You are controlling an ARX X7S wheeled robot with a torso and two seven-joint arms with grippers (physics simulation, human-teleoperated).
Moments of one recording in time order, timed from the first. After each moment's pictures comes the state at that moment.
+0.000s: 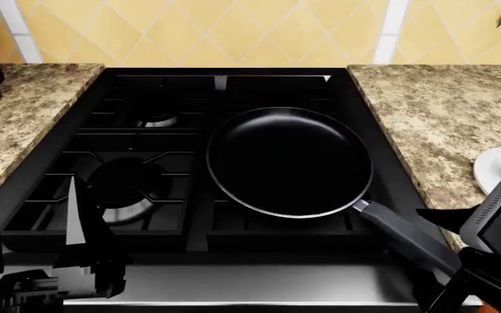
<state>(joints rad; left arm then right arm) 0.22 -0.44 0.13 0.77 -0.32 0.24 -0.46 0.01 1.08 0.30 -0.76 0.77 0.90 -0.36</state>
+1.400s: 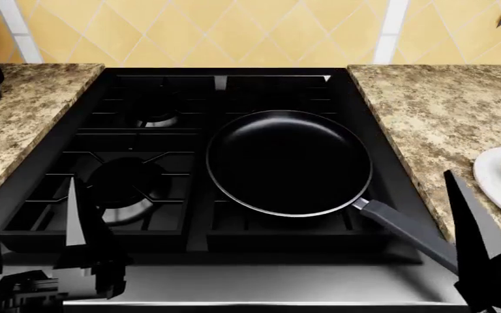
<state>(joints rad) 0.23 -0.45 0.14 0.77 -0.31 0.25 -0.47 -0.04 0.63 0.81 -0.98 0.86 0.53 -0.42</state>
